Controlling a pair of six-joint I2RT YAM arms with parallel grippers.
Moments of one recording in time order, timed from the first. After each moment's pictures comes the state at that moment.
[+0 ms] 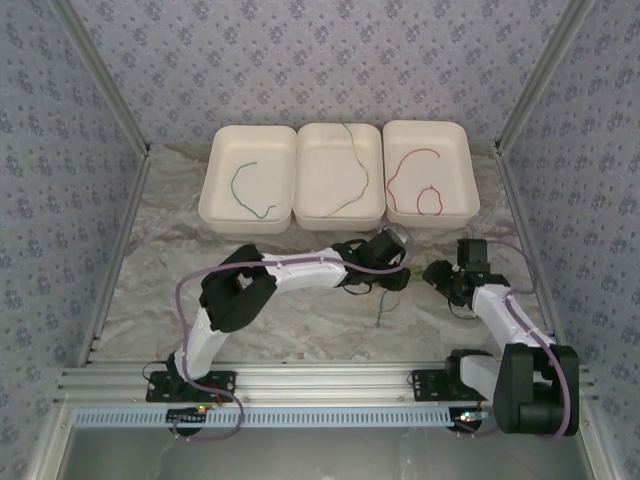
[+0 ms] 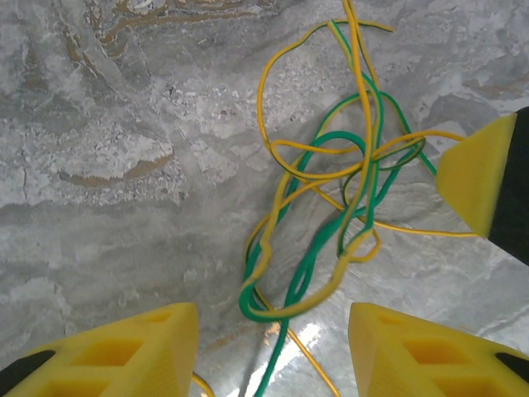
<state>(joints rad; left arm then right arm) -1.10 2.14 1.55 -0.26 0.01 -0.53 -0.05 1.11 0.47 -0.42 -0.14 0.61</state>
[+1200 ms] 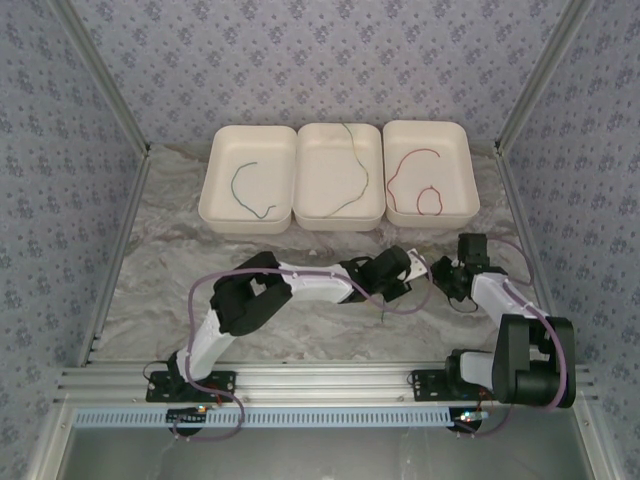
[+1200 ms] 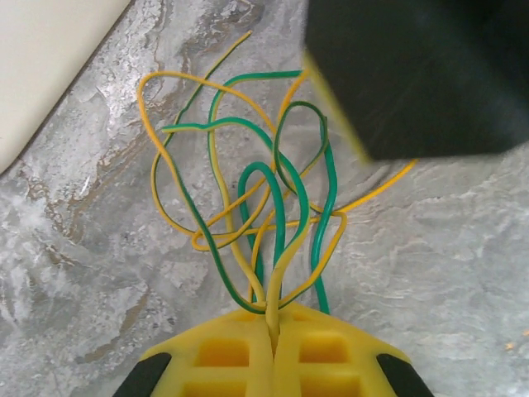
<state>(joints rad) -1.16 2.20 1.48 0.01 -0.16 0.14 -0.08 1.24 0.50 -0.35 -0.18 0.60</state>
